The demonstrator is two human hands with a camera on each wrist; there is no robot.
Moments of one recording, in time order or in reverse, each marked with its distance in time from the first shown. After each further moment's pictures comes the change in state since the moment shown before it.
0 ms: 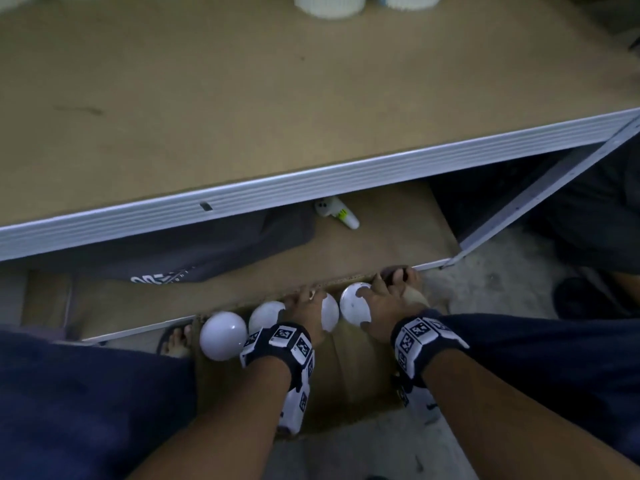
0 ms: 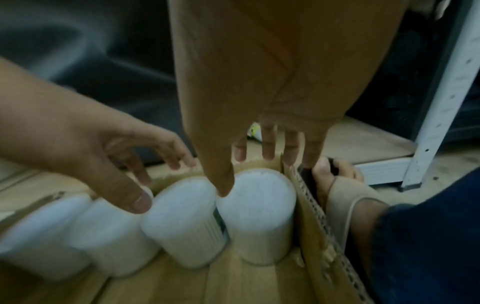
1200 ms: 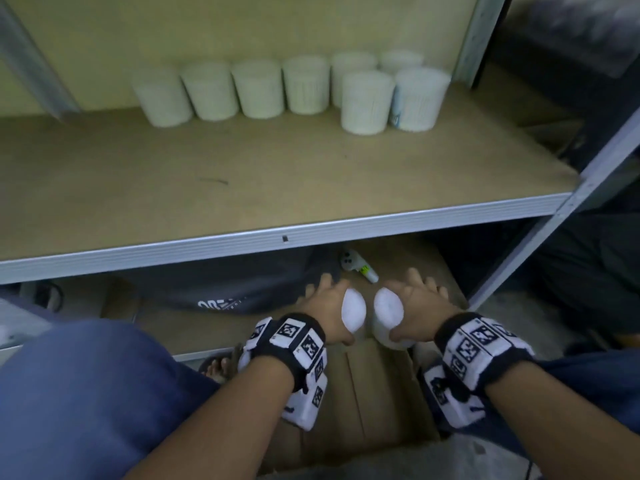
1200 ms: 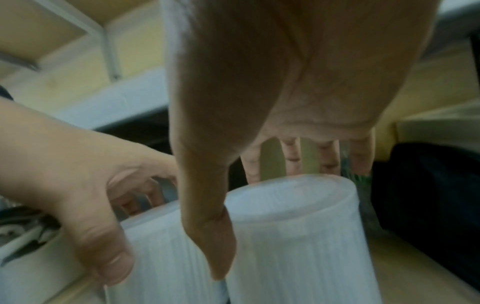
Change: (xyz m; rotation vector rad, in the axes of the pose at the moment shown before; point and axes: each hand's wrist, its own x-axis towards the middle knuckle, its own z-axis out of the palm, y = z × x) left_hand -0.114 0.014 -0.116 -0.013 0.274 0.191; right_hand -0.112 -0.002 -0.126 0.261 0.213 -0.013
